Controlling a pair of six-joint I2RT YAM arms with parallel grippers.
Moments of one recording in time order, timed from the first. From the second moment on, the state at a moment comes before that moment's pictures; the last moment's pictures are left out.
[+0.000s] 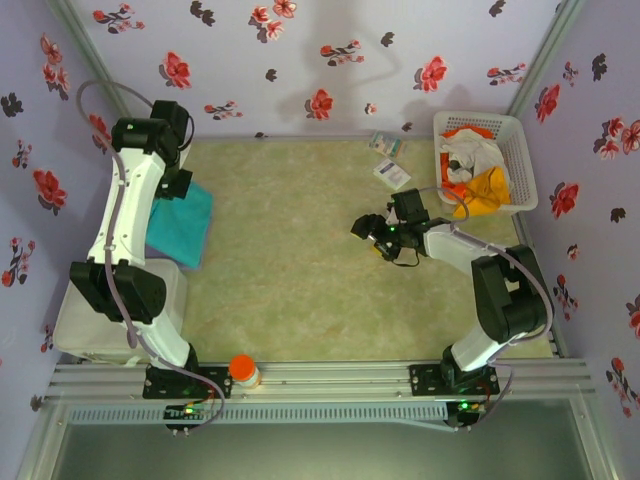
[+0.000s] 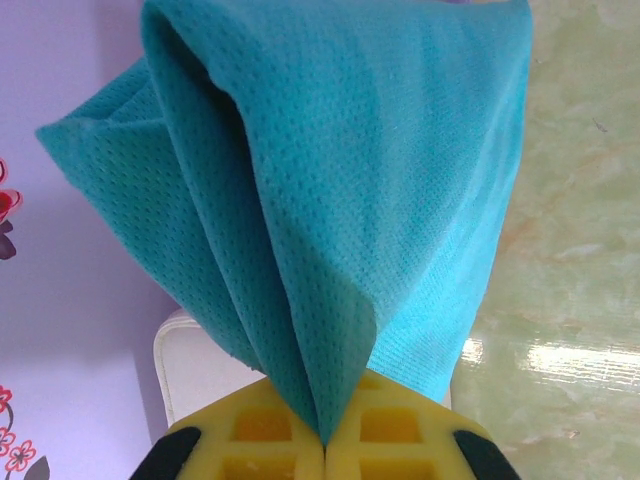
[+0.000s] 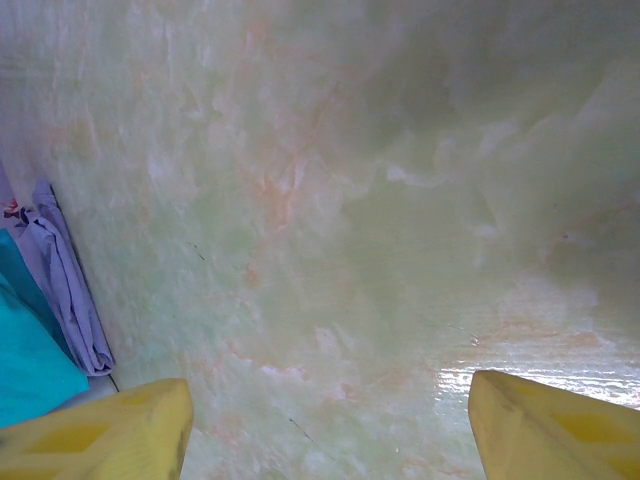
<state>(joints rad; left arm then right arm) -0.13 1.73 2.01 -1.58 -0.41 0.09 0.35 1.60 0.88 -0.23 -0.47 0.89</state>
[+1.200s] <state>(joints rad) -0.02 1.79 1.80 -1.37 -0.40 0.09 0.35 1.62 0.88 -0.23 -0.48 0.89</state>
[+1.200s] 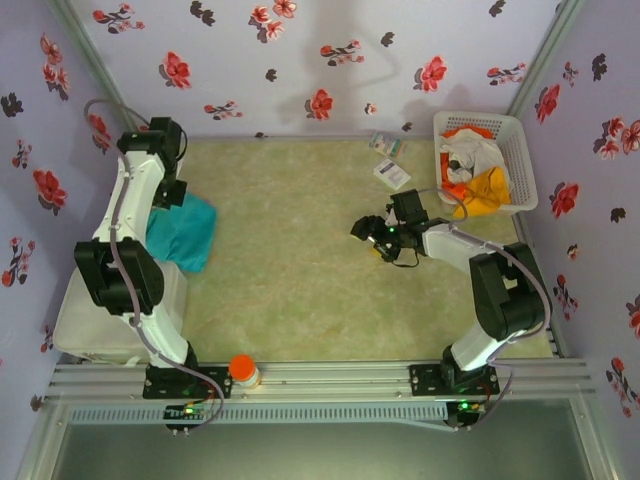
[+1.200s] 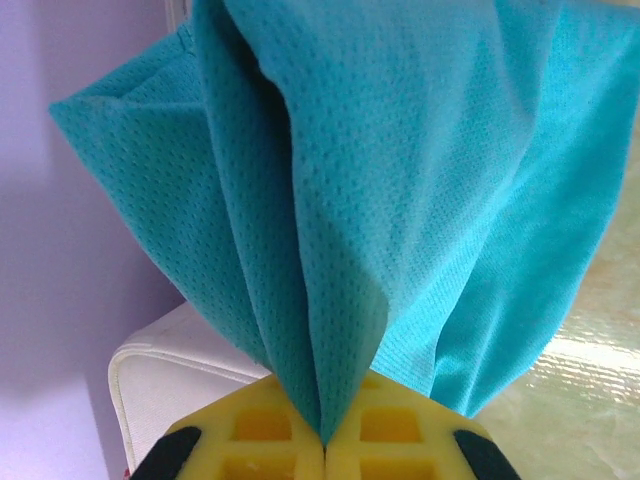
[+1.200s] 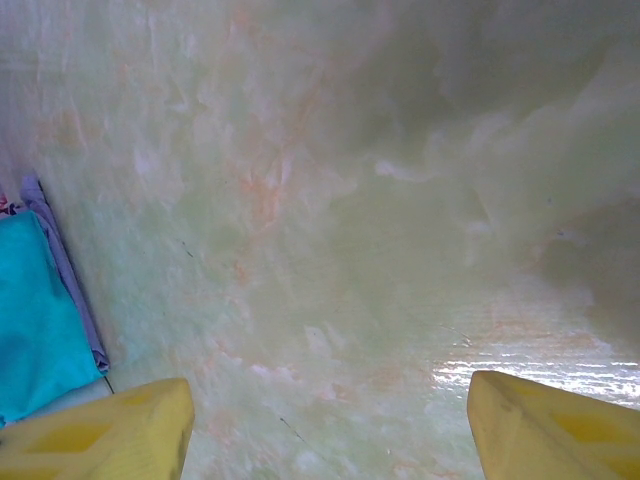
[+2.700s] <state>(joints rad) 0.11 1.90 1.72 -1.29 -0.38 -0.07 0.35 1.62 0.91 -0.27 -0.48 0.87</state>
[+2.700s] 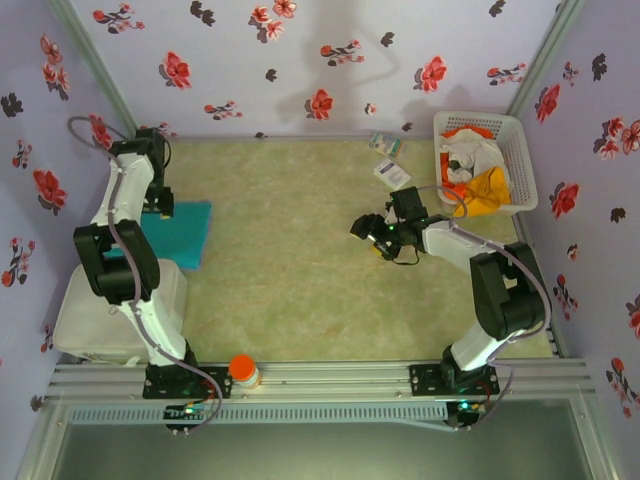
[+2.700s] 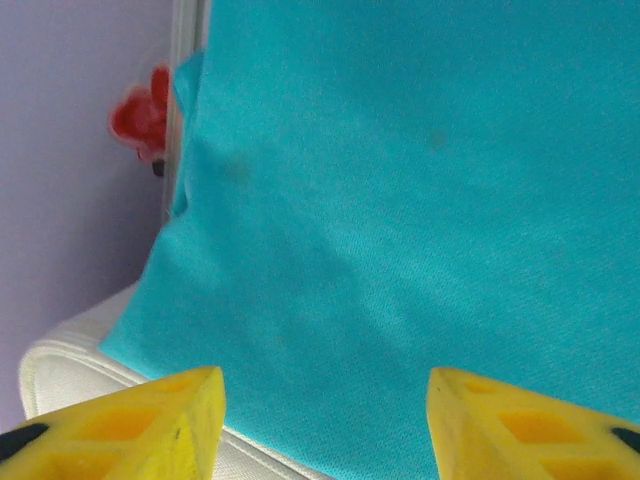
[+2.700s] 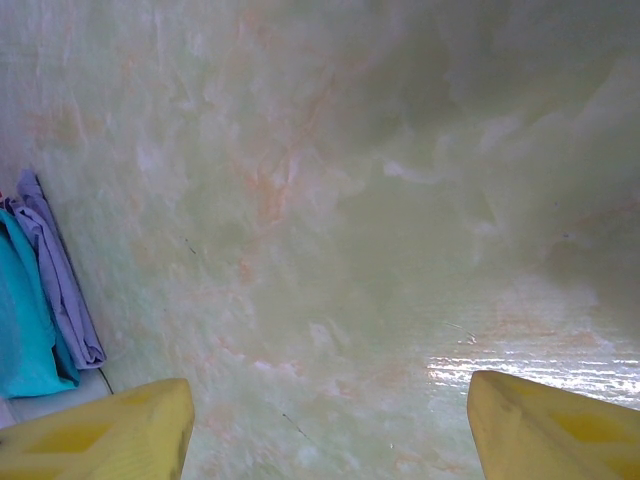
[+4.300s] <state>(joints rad) 0.10 1.51 1.27 -0.68 -0.01 -0.17 0.33 1.26 0.92 -0.40 0.20 0.48</state>
